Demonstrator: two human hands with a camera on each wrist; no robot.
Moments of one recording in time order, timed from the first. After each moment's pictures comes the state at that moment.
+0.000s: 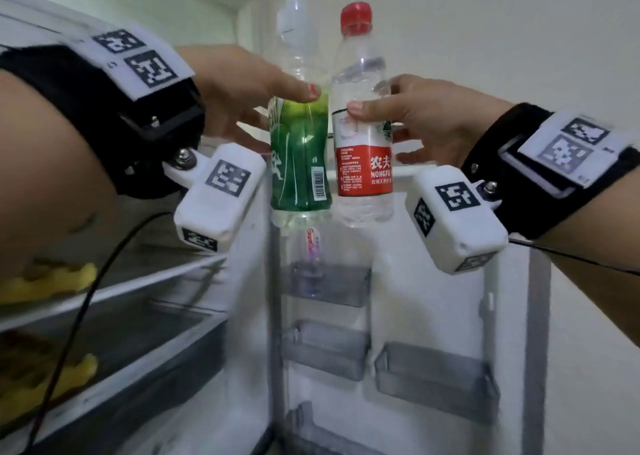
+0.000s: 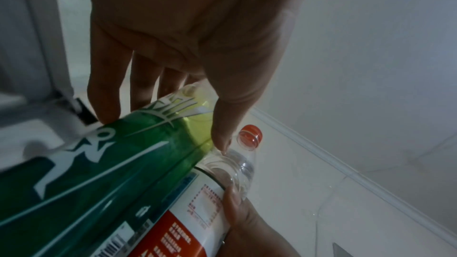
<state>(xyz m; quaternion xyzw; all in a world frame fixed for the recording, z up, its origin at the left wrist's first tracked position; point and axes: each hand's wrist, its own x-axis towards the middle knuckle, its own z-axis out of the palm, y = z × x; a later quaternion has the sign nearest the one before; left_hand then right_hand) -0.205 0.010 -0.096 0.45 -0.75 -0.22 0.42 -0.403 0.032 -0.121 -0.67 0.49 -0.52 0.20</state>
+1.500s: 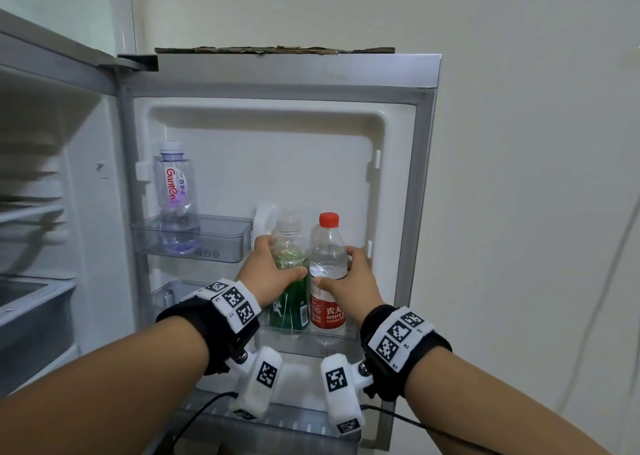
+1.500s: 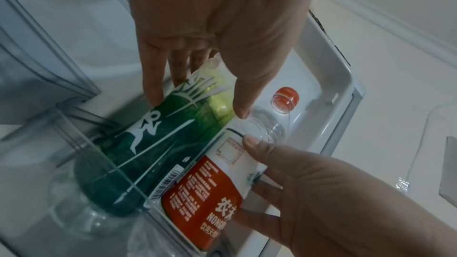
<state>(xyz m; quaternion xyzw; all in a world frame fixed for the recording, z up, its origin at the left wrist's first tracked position) -0.400 -0.145 -0.389 0.42 -0.75 -0.32 0.40 -0.538 -0.068 -0.405 -0.47 0.64 -0.57 0.17</state>
